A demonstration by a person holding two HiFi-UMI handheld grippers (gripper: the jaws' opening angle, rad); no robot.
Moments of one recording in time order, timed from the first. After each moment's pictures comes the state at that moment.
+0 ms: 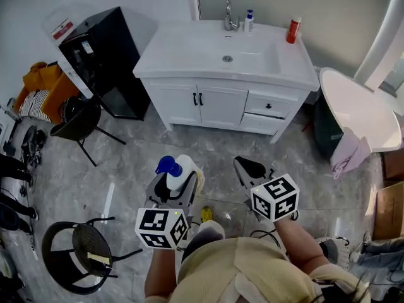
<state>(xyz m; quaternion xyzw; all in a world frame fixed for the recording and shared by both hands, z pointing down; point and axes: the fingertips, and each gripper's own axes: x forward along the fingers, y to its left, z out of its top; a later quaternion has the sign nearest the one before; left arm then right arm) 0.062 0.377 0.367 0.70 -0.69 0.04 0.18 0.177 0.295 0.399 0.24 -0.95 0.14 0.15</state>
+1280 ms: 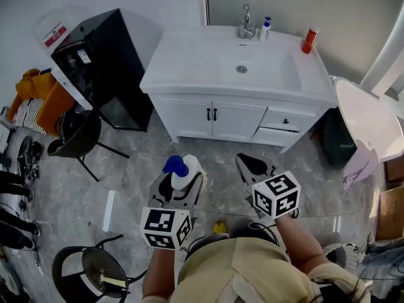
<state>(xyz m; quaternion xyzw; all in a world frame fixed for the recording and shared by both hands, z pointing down) -0.069 0.285 0.371 0.73 -0.66 0.07 0.17 0.038 0.201 0.401 0.27 -0.94 0.14 0.15</state>
